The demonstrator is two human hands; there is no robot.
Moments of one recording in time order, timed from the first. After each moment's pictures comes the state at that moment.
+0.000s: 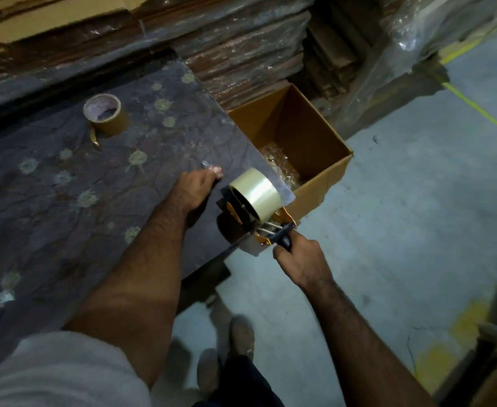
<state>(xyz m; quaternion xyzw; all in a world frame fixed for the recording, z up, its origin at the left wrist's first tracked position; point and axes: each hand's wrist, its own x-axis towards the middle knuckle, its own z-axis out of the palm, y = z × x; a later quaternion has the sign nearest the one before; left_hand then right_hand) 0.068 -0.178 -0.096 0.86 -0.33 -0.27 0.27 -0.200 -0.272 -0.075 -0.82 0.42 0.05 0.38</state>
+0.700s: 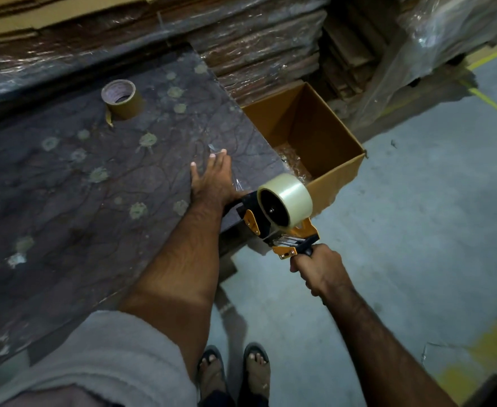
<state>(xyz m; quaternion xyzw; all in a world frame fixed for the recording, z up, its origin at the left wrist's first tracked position) 0.012 -0.205 -0.122 0.93 -0.31 -0.19 0.04 -0.257 -0.277 -0.098 -0.72 0.51 0.09 0.45</state>
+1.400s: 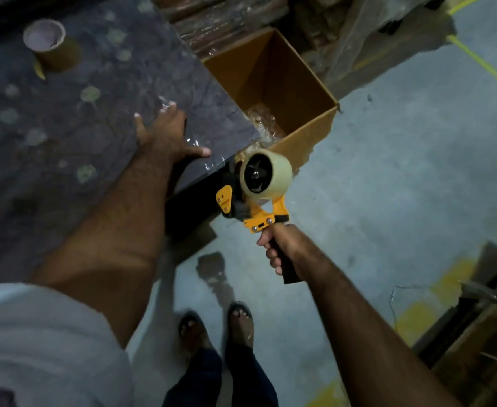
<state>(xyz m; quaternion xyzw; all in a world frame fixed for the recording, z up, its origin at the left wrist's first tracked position) 0.008 -0.197 -0.108 0.93 -0.33 -0.15 0.01 -0.300 -0.273 -0.120 -0.47 0.53 0.23 0.66</state>
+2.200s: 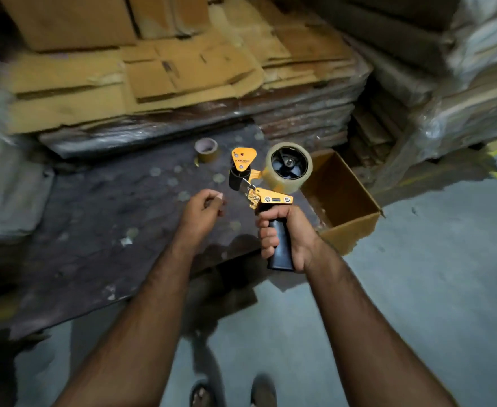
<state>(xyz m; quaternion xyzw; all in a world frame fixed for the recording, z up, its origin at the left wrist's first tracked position) -0.075 -0.018 0.082 0.81 -0.09 -0.13 0.57 -0.199 -0.183 0.114 -0.35 0.22 0.24 0.88</state>
